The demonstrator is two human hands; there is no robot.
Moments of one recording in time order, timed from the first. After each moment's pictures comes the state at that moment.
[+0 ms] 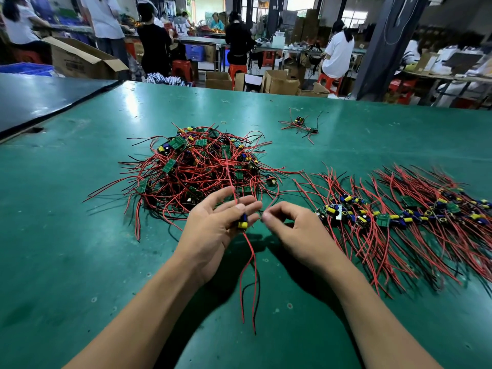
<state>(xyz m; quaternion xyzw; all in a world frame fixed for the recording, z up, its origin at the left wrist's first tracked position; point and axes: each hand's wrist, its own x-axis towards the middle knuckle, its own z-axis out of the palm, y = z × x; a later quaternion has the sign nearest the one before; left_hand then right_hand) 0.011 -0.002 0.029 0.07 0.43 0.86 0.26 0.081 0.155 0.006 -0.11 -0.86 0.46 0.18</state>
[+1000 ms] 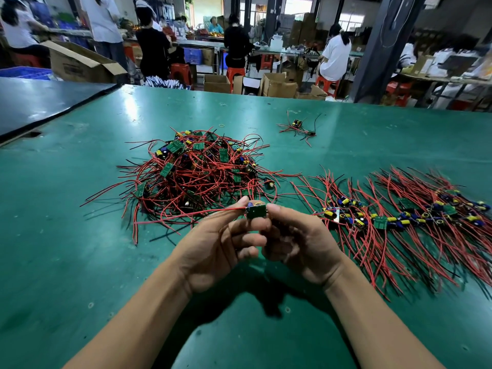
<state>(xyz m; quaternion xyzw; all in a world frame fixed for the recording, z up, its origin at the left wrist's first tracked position) 0.015 -0.011 0.035 0.13 0.42 0.77 0.46 0.090 0.135 0.031 -0.06 -0.50 0.87 -0.02</state>
